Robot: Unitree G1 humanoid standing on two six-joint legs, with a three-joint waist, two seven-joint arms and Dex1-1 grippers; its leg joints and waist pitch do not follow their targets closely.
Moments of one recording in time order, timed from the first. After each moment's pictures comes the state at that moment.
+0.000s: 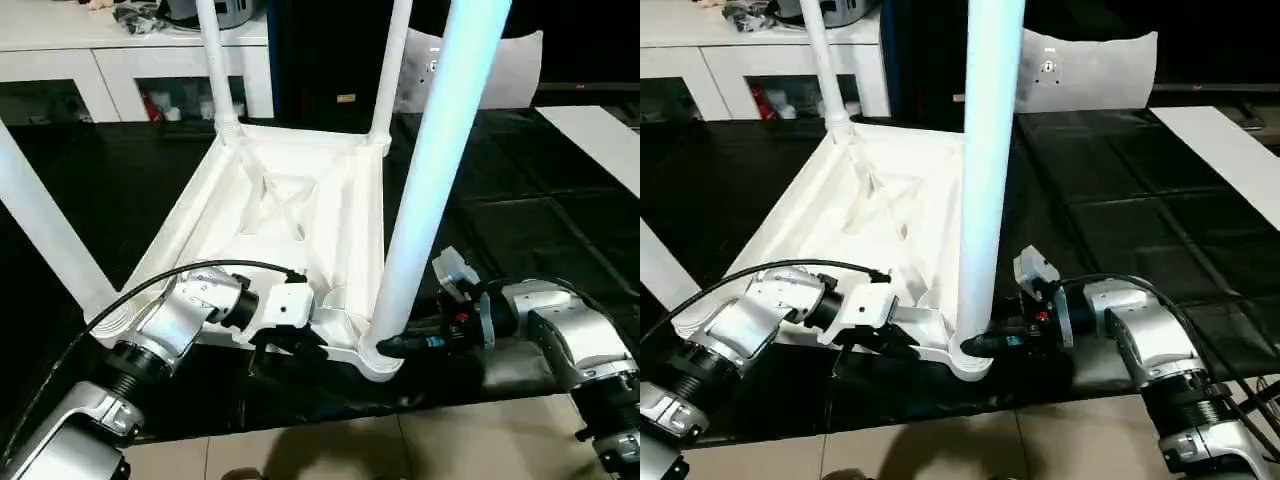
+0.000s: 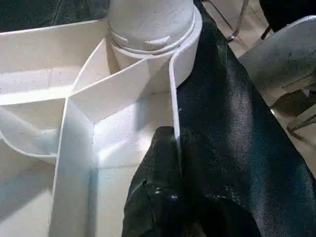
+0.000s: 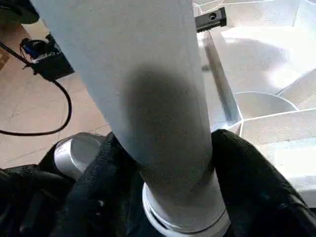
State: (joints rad) left arm -0.54 0.44 -0.45 0.44 0.04 -0.07 -1.39; right arm -0.40 -0.52 0.21 0.28 0.31 0.37 1.46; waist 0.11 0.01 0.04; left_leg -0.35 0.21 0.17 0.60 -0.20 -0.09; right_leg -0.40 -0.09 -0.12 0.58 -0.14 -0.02
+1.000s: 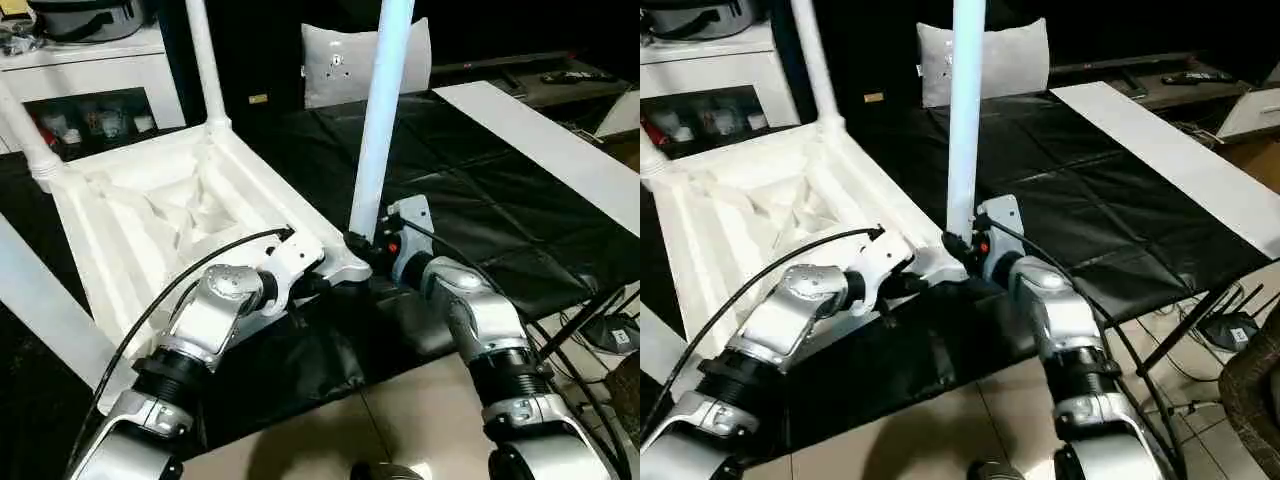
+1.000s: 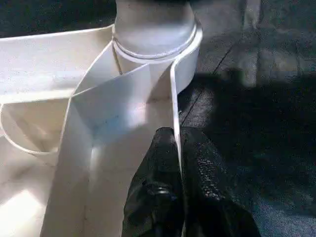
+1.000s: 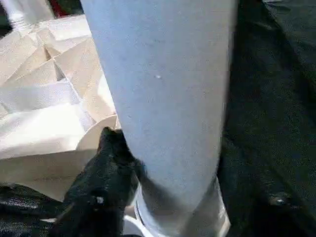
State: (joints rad) left arm -0.53 0.20 -0.28 0.39 0.11 0.39 -0.81; right arm -0.51 -0.10 0.03 0.45 0.14 0.33 0.52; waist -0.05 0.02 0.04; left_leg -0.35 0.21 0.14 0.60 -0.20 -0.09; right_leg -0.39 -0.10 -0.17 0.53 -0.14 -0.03
